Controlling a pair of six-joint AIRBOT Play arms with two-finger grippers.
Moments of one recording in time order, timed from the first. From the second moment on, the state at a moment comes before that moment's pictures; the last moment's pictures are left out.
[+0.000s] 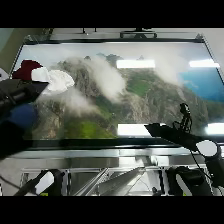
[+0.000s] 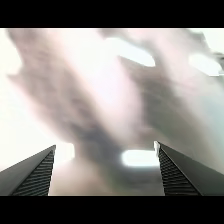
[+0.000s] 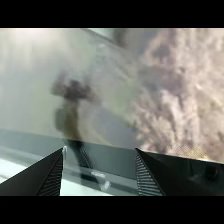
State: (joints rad) left arm 0.48 -1.18 1.01 0.48 -1.05 -0.90; right arm 0.10 -0.49 0.35 -0.80 0.86 1.49
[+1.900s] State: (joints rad) left arm -0.23 -1.65 1.89 0.57 -1.31 -1.24; right arm -0.22 -0.69 0.56 -0.81 1.01 1.22
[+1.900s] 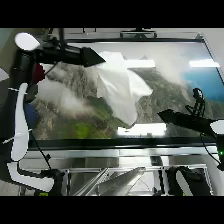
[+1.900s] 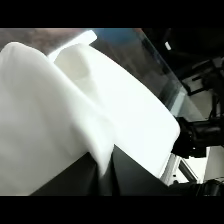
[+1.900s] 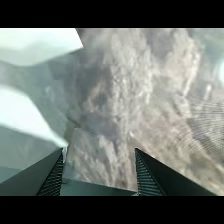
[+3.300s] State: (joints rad) left arm -0.49 -1.67 0.94 0.55 -1.16 -1.17; right arm 0.12 -1.46 0.73 -0.56 0.79 1.15
